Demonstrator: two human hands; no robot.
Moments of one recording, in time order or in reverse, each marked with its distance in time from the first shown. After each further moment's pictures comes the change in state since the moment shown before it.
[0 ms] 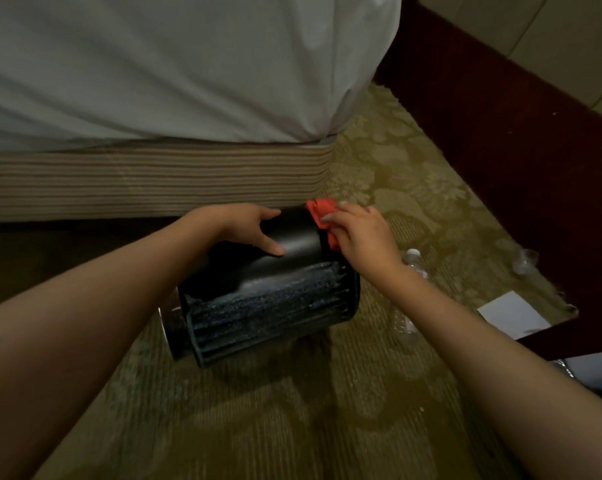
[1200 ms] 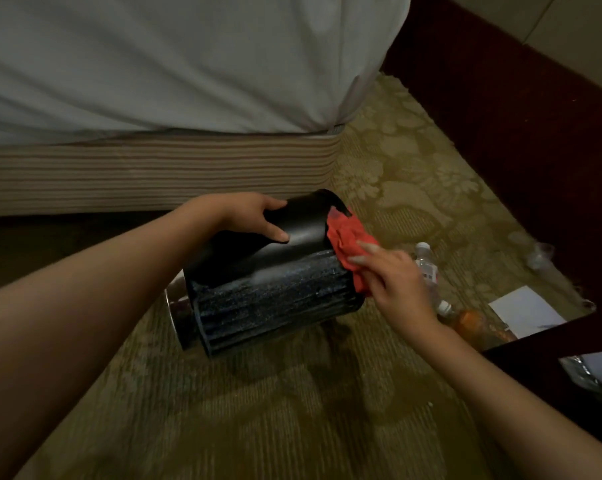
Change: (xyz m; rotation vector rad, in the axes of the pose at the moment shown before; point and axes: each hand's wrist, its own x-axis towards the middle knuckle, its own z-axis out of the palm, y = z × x) left_hand 0.001 -0.009 -0.002 -0.021 0.001 0.023; right_hand -0.086 0.015 0.006 0.201 0.060 0.002
